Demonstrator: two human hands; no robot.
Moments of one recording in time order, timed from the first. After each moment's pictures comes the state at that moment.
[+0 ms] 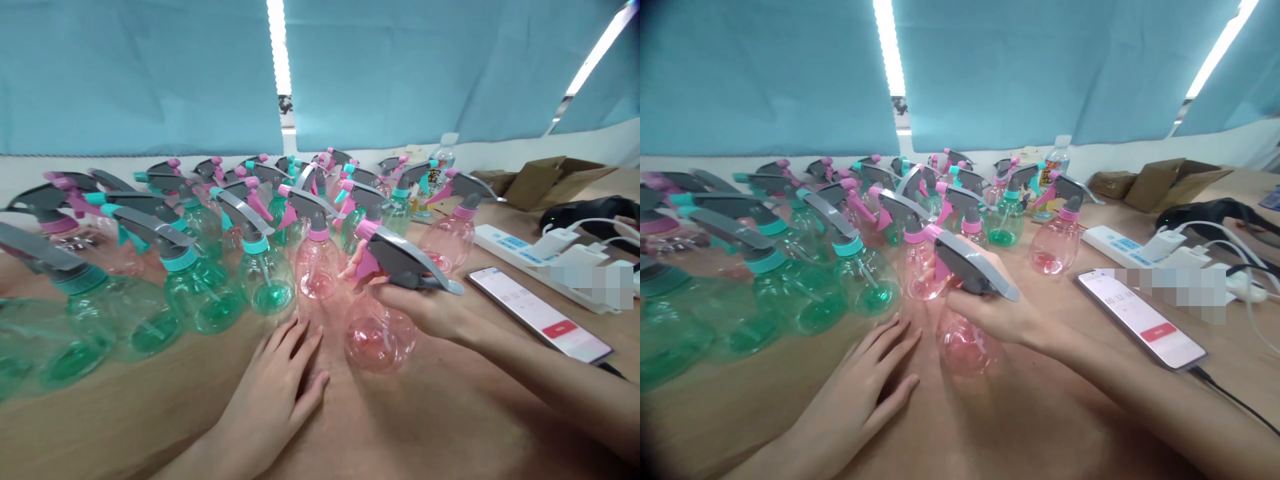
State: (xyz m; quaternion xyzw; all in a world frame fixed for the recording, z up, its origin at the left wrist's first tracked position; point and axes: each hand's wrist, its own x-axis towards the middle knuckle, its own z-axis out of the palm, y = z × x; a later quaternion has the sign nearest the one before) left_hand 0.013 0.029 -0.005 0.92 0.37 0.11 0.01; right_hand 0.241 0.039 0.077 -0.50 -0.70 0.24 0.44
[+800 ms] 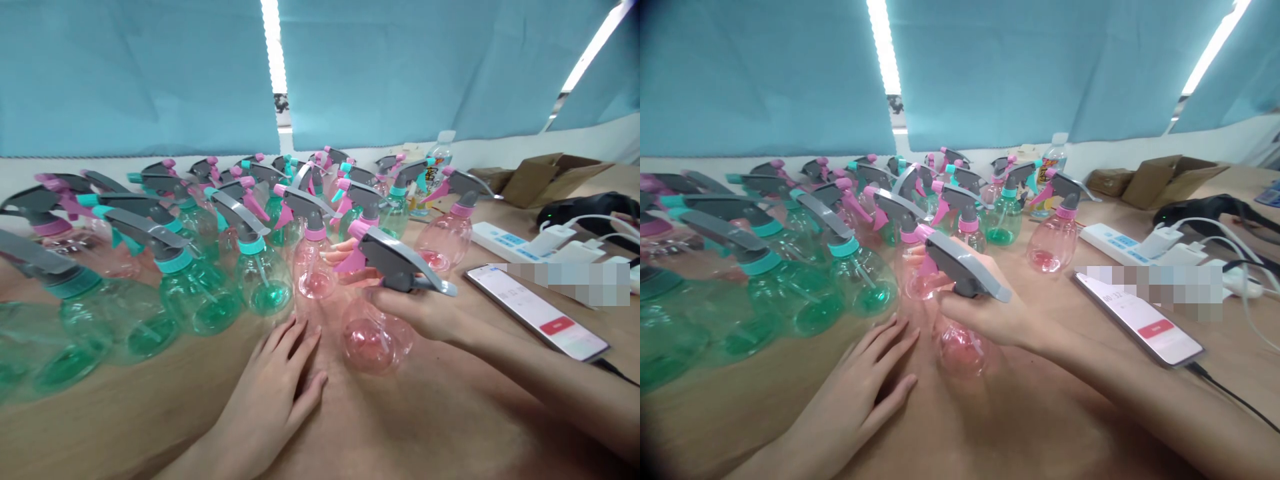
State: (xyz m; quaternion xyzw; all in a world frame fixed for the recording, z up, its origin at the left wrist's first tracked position) left_hand 0.013 0.029 -0.005 0.92 0.37 0.12 0.01; right_hand 0.241 0.040 0.066 -0.48 -0.67 0.32 0.47
